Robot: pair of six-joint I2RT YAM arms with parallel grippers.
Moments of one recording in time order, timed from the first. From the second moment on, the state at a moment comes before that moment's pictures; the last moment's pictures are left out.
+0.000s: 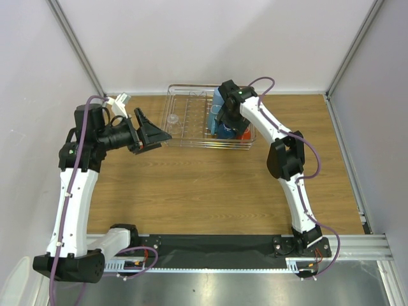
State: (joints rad) left arm -0.04 1.06 1.35 -0.86 0.86 -0.59; right arm 0.50 2.37 2.33 -1.16 0.19 1.04
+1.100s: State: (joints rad) left arm -0.03 1.07 1.36 -0.85 0.87 -0.59; right arm 0.51 2.37 2.36 -1.22 0.18 1.00
